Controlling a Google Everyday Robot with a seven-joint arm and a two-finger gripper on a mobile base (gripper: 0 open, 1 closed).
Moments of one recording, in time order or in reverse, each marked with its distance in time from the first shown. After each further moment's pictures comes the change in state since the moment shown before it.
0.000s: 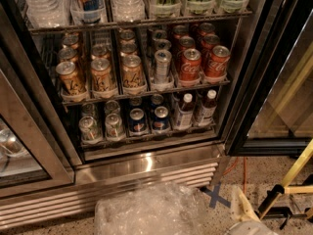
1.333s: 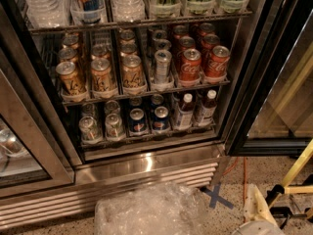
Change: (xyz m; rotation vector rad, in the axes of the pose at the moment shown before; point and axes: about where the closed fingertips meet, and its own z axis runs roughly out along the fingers) arm 0.007 -0.022 -0.009 0.141 0.037 0.032
